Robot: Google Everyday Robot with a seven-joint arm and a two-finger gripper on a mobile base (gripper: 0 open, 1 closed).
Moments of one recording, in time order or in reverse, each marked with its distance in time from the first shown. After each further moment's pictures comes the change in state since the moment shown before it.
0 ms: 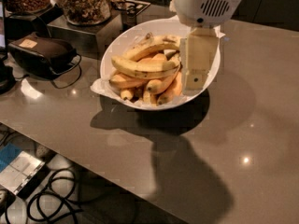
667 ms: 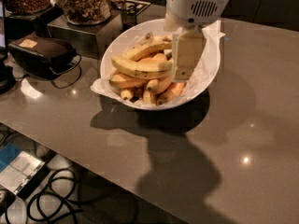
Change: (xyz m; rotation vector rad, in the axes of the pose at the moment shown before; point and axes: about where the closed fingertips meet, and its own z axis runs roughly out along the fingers) arm -0.002 -0.013 0.019 -0.038 0.001 -0.010
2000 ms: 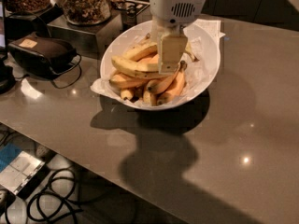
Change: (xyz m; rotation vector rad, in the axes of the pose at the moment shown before) arm -0.019 -0.020 0.024 -0.035 0.014 -0.060
